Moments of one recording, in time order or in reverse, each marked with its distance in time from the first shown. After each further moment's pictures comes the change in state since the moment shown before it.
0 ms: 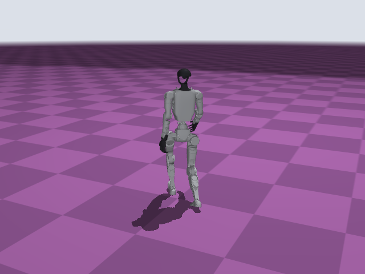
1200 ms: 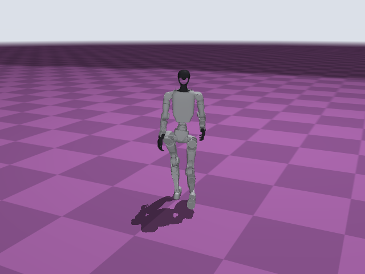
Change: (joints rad) left arm -0.079 0.015 0.047 -0.011 -0.066 0.018 0.050; right arm 0.061 0.068 -0.041 0.166 -0.003 0.022 0.017; waist -0.073 -0.091 0.040; left_leg 0.181 -0.138 0.037 0.035 -0.020 0.069; right_leg -0.117 -0.112 0.063 0.530 0.383 0.143
